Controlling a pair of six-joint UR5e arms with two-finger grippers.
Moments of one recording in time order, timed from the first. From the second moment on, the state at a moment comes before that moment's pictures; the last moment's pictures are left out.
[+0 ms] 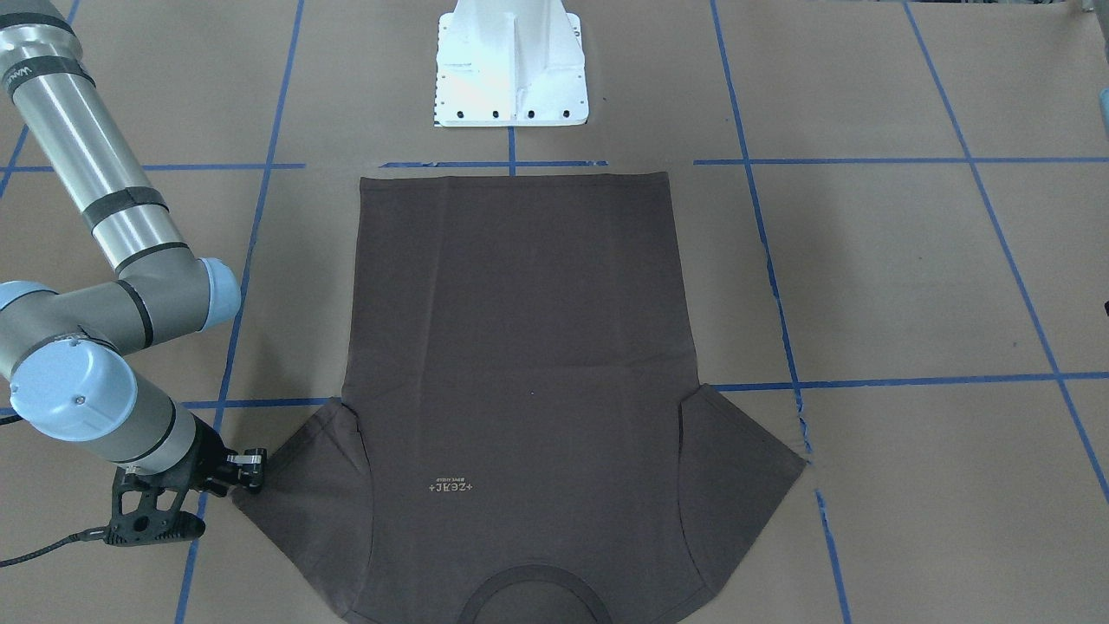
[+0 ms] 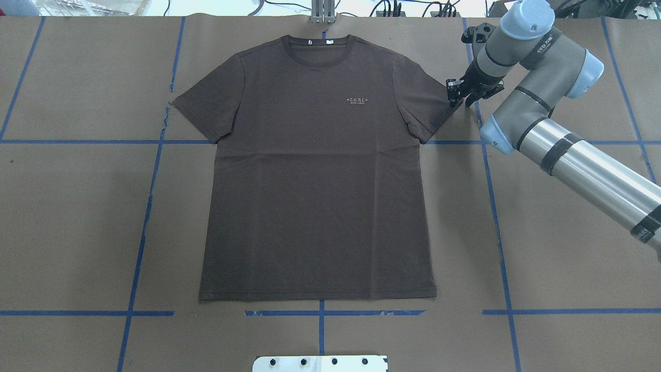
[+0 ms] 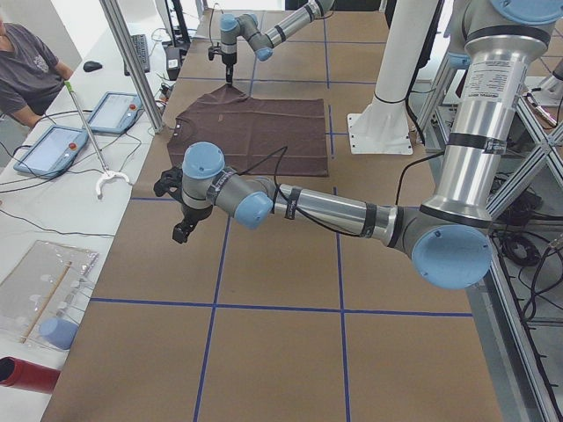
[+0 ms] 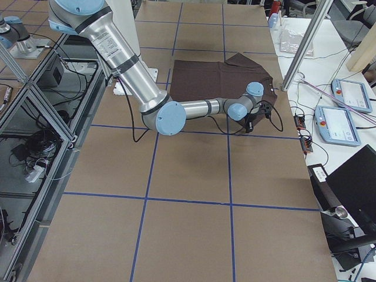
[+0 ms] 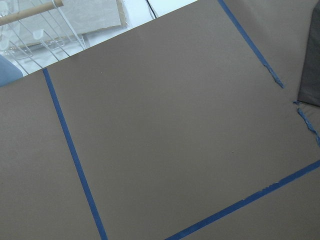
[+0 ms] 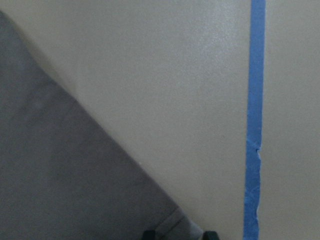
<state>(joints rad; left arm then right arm) -1.44 -1.75 -1.58 -1.97 -2.32 -0.05 0.96 -0.87 0.97 -1.03 2.12 0.81</state>
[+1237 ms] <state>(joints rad) -1.44 -1.78 -1.54 -1.97 -2.32 -0.05 0.86 -0.69 1.07 -1.03 1.97 0.80</state>
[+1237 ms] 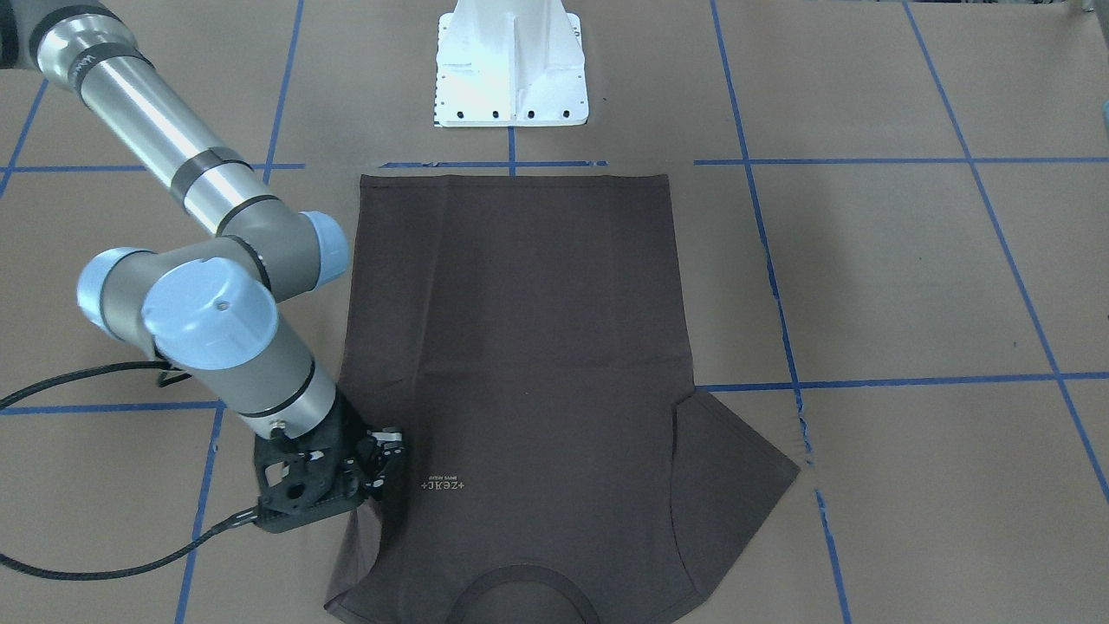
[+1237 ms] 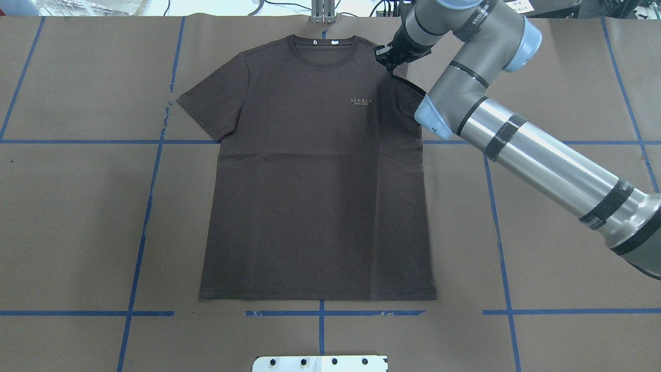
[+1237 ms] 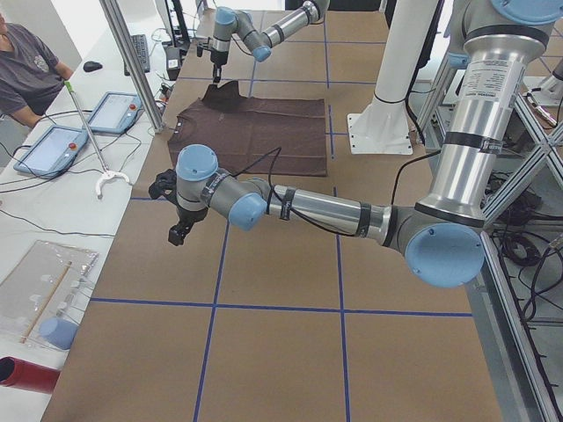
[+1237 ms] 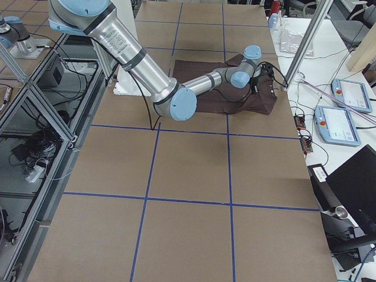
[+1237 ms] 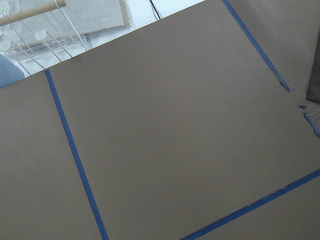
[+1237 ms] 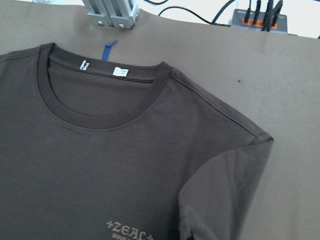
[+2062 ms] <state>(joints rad) -1.42 -1.83 -1.51 -2.00 -2.32 -0.17 0.78 -0.69 1.06 -0.96 1.89 0.93</state>
